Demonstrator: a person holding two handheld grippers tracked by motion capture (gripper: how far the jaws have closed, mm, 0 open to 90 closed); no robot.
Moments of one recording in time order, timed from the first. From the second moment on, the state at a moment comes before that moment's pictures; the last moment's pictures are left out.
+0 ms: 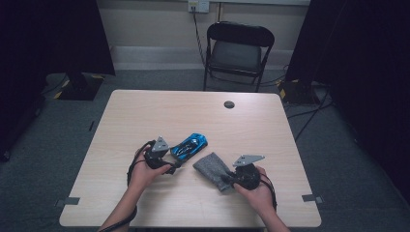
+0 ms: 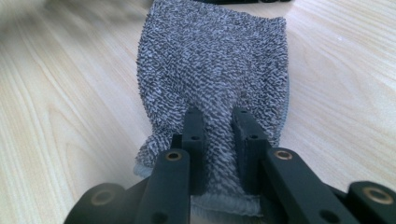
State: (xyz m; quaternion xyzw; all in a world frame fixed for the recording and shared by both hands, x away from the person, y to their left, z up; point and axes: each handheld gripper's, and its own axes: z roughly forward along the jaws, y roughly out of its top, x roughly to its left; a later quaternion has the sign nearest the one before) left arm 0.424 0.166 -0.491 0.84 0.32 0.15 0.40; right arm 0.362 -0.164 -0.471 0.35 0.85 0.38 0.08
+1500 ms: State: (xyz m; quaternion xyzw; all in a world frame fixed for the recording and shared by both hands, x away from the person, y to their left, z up) left arm 0.430 0.151 -0.500 0.84 0.33 0.17 0.40; right arm 0.417 -0.060 -0.440 0.29 0.89 0.32 0.11
